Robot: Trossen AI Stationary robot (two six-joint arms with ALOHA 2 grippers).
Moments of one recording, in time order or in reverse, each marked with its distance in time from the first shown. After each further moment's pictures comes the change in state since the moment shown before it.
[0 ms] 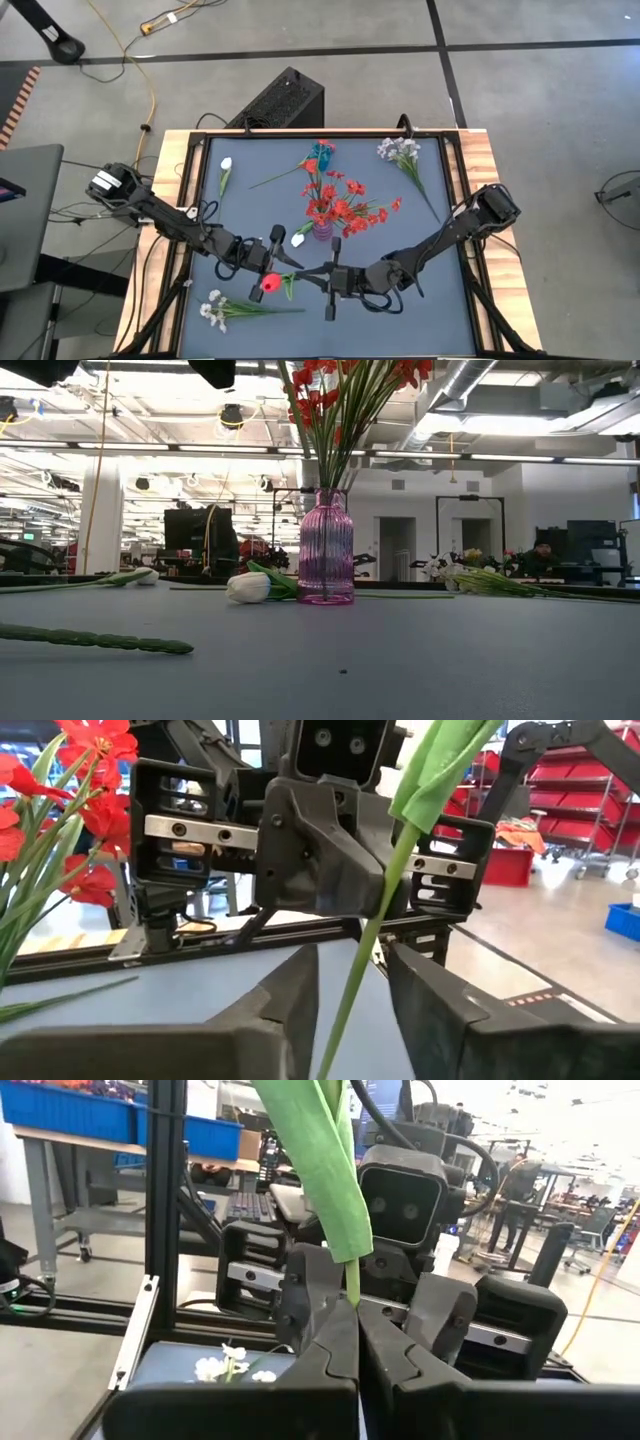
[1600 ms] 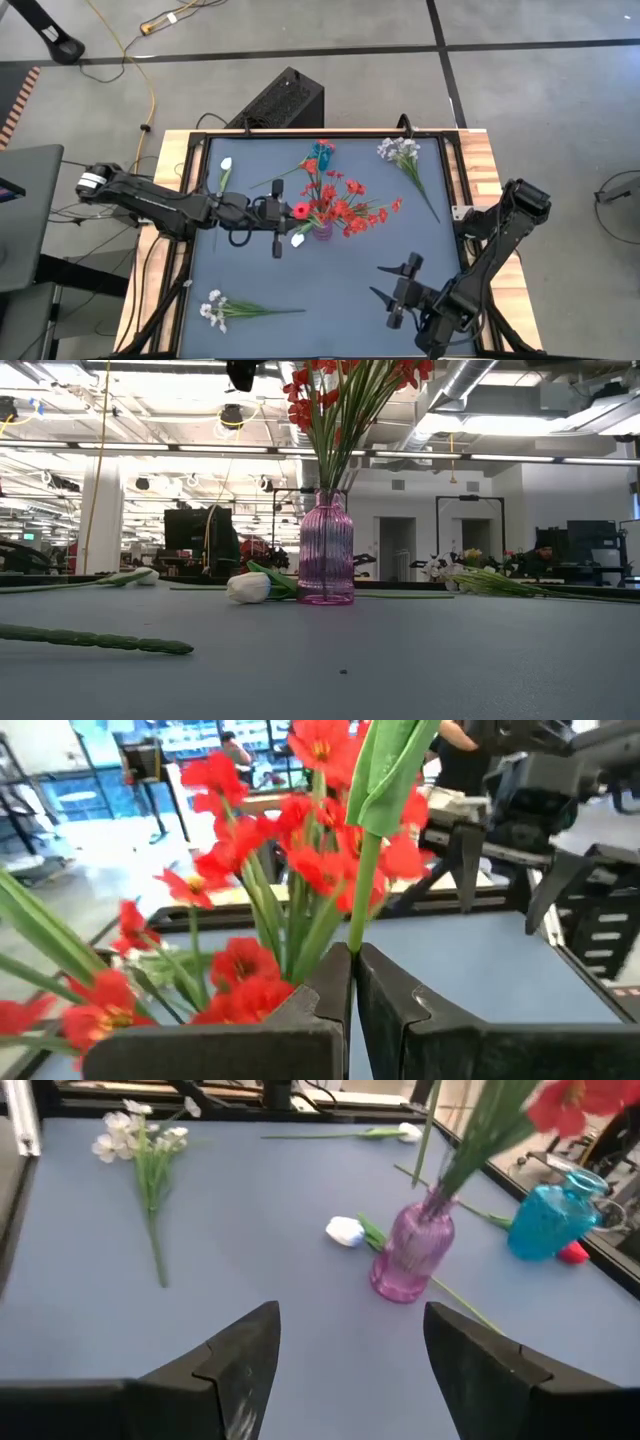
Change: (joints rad) left arm 0.266 -0.151 0.221 -0.544 -0.086 0.066; right arm 0.401 -0.212 0.000 -1.497 0.525 1.171
